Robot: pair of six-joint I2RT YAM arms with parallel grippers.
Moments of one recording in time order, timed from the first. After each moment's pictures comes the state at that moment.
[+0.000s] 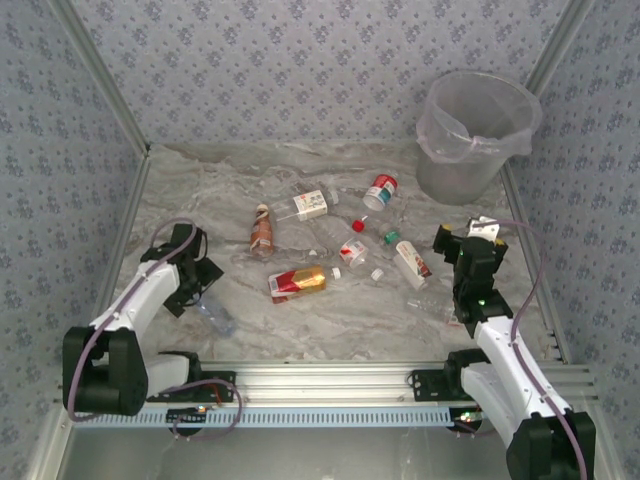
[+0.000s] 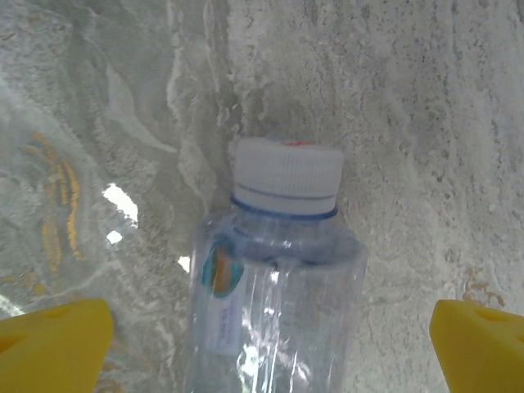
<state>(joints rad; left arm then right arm) -0.10 1.21 0.71 -0.85 -0.15 -0.94 0.12 0.76 0.40 0.00 0.42 0.16</state>
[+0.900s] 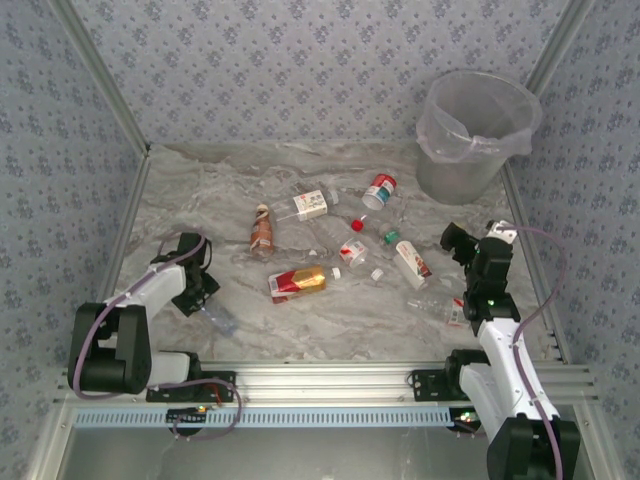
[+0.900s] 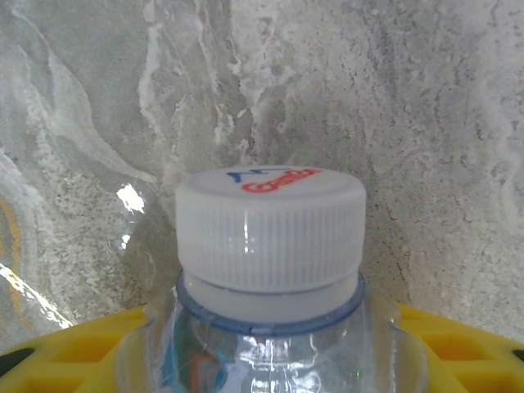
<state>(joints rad) -0.10 1.31 0.60 -0.67 -0.16 -0.90 -0.06 0.75 0.41 -0.02 0.14 0.37</state>
